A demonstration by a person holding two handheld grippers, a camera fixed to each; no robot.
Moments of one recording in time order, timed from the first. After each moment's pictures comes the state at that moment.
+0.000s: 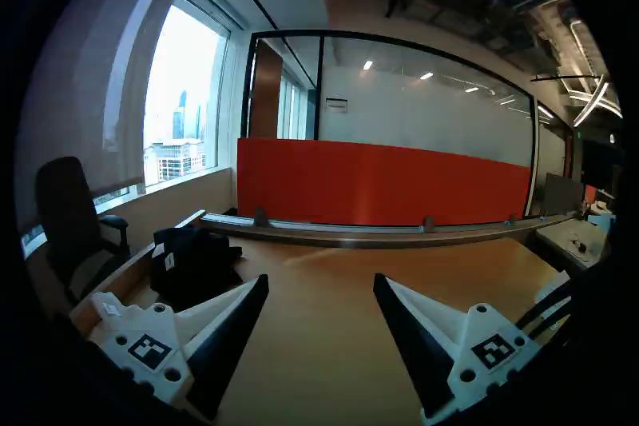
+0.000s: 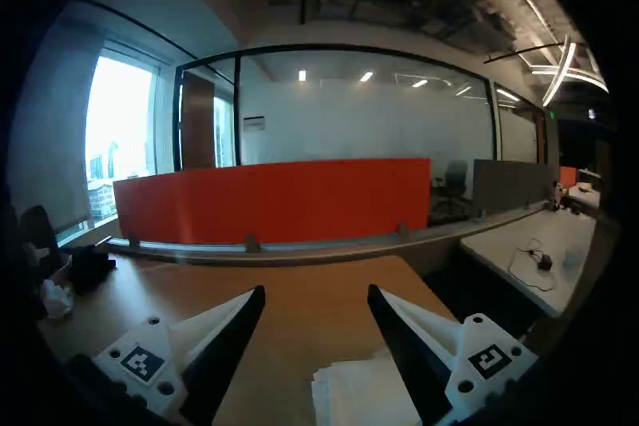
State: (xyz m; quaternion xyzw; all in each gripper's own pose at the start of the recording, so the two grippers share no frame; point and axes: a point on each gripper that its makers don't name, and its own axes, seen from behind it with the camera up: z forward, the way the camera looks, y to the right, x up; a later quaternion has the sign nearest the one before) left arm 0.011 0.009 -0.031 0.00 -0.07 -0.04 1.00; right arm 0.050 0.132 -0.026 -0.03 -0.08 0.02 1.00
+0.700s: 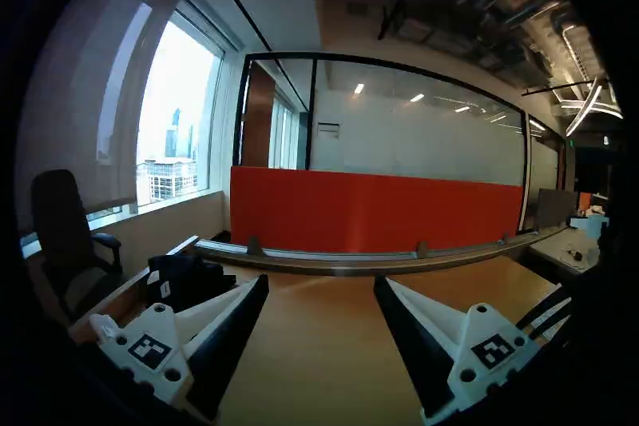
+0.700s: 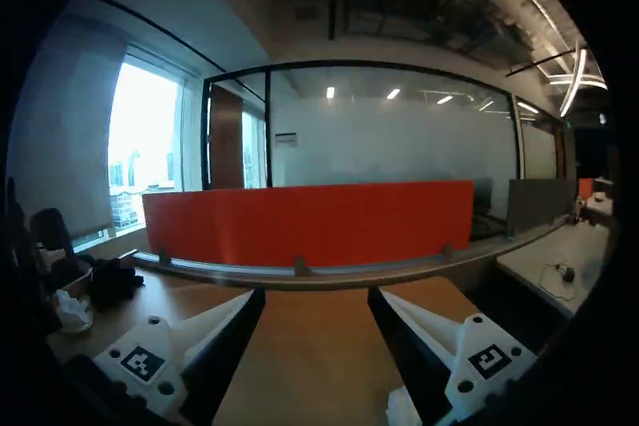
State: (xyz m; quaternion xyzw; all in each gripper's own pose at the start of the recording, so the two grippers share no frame) left arm 0.051 0.007 -0.018 -0.02 -0.02 -0.04 1.00; right arm 0.083 0.008 0.005 0.02 -0.05 0.02 1.00
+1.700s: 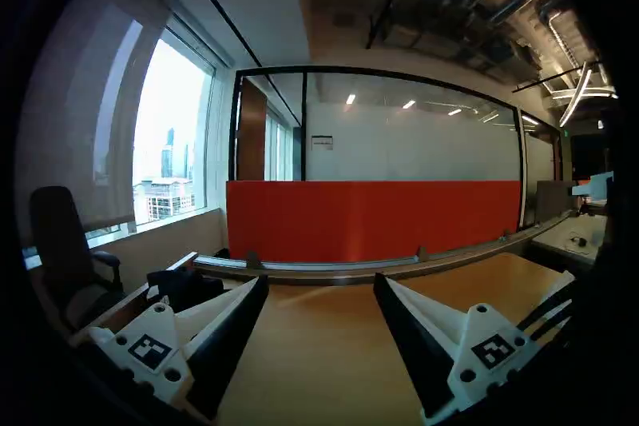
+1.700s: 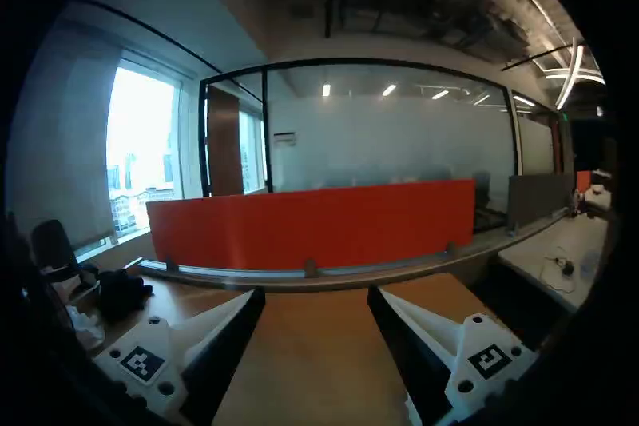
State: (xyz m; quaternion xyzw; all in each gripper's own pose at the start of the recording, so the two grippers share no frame) left arm 0.045 0.006 -0.014 -0.02 0.01 -0.01 1.00; right arm 0.109 -0.027 -0.008 0.01 -0.06 0.04 1.00
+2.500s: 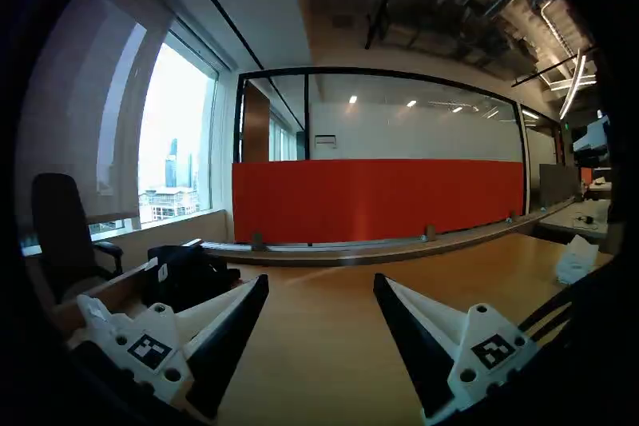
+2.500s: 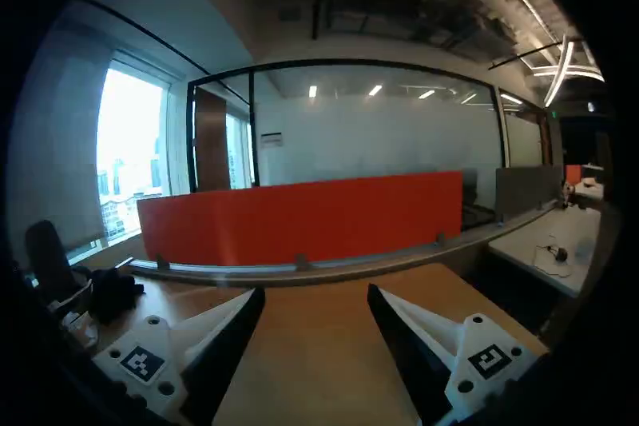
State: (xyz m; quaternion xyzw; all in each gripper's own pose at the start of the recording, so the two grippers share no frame) left arm -0.051 0.000 -0.022 -0.01 0.03 0.00 1.00; right arm 0.070 -0.026 -0.024 -0.02 -0.05 0.04 1.00
